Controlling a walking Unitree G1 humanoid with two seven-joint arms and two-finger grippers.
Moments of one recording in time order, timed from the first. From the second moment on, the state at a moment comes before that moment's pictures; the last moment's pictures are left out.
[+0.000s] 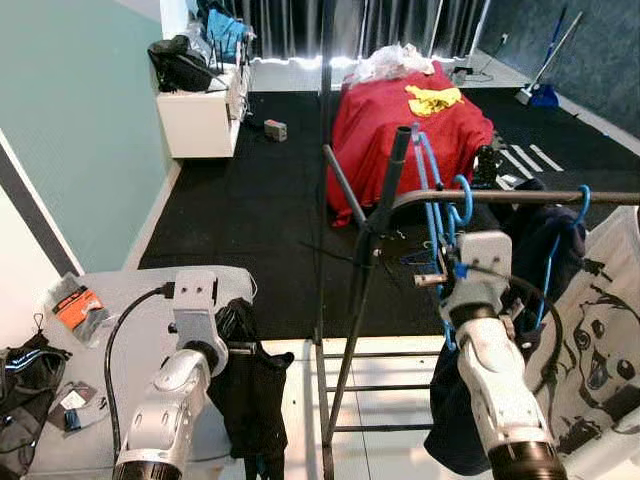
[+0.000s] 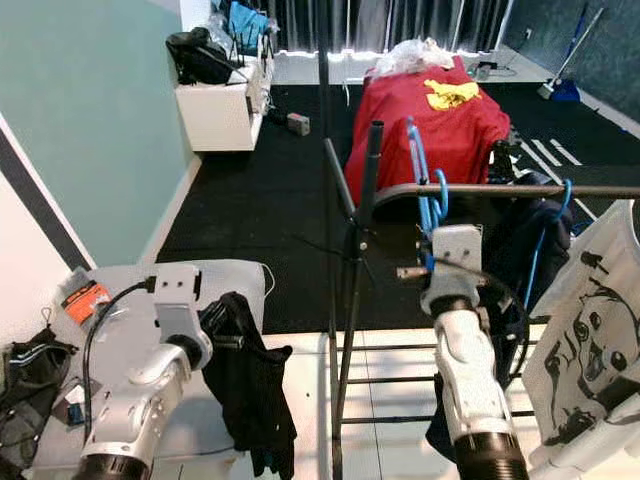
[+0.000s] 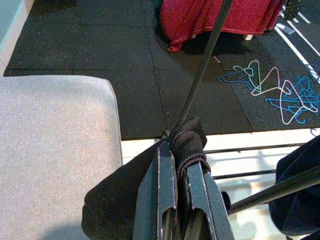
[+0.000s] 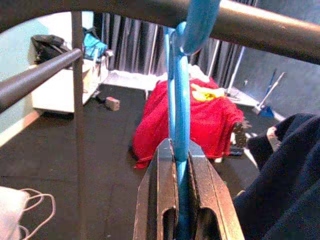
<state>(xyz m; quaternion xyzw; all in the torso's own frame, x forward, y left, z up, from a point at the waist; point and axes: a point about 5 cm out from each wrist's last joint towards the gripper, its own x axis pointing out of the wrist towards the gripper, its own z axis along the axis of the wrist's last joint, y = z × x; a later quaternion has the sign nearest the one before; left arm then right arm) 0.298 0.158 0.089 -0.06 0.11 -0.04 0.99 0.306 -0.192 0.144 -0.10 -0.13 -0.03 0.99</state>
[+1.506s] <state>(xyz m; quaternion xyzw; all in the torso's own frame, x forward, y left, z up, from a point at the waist) 0.290 0.168 0.079 -0.05 0.12 0.00 0.99 0.300 -0.162 0.041 0.01 0.16 0.06 0.98</state>
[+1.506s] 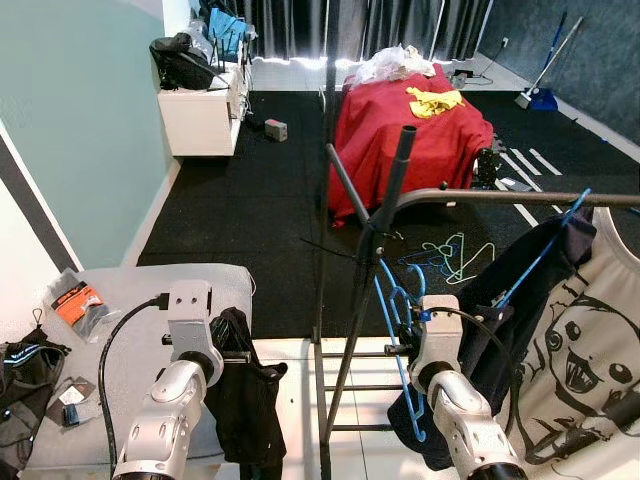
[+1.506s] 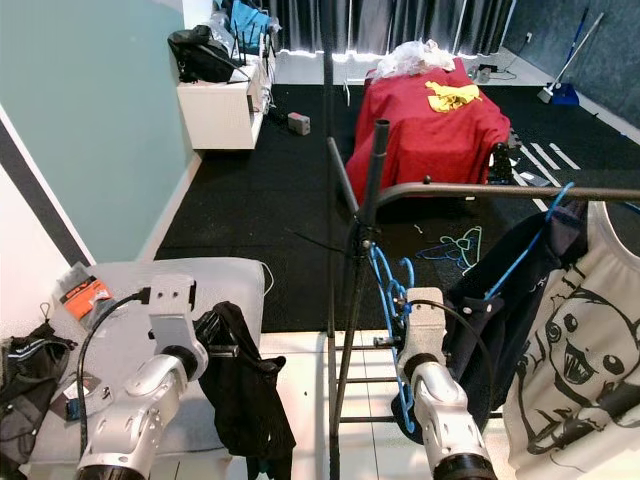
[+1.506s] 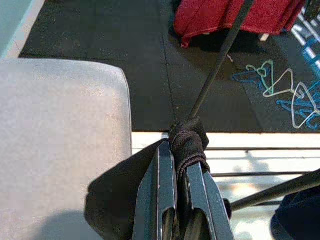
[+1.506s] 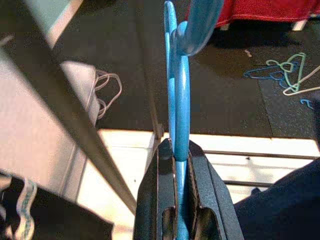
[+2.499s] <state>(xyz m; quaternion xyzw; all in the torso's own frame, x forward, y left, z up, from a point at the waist) 0.287 0.172 0.077 -0.06 0.12 0.00 0.99 0.302 -0.151 0.036 0.00 0.21 0.10 0.97</state>
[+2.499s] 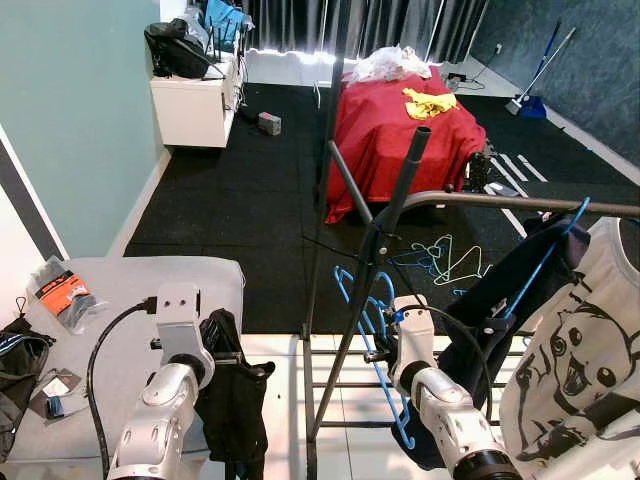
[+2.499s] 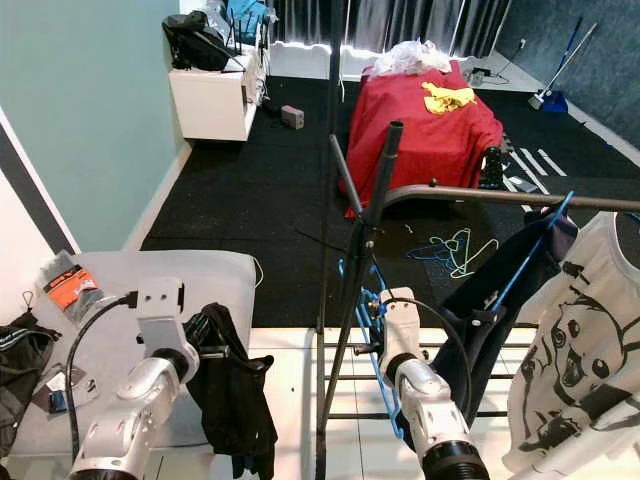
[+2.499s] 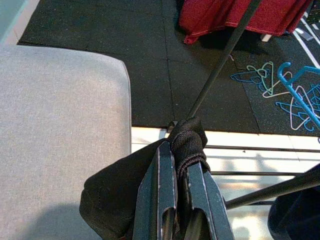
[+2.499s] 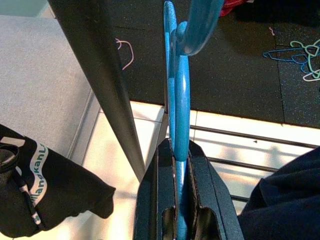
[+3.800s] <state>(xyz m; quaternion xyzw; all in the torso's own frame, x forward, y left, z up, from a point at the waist) 0.291 0.164 0.080 -0.05 0.12 -0.03 0.99 0.301 -0.149 0.037 0.00 0.21 0.11 0.97</state>
